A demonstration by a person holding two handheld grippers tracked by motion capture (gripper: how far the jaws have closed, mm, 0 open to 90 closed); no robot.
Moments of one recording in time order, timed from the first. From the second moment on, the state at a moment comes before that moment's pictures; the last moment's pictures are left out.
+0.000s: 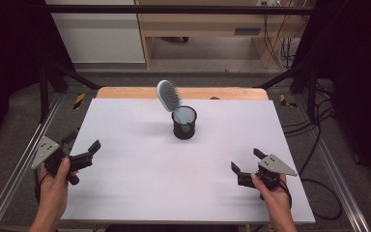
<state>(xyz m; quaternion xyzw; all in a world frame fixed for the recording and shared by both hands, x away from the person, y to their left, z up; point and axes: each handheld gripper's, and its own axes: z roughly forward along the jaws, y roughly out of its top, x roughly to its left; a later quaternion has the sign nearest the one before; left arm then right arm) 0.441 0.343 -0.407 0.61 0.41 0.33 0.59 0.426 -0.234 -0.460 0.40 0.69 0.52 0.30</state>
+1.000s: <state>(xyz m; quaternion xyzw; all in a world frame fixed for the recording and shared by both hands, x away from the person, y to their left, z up) 0.425 0.332 -0.428 0.63 0.39 0.33 0.59 0.424 -0.233 -0.461 0.39 0.70 0.52 0.30</state>
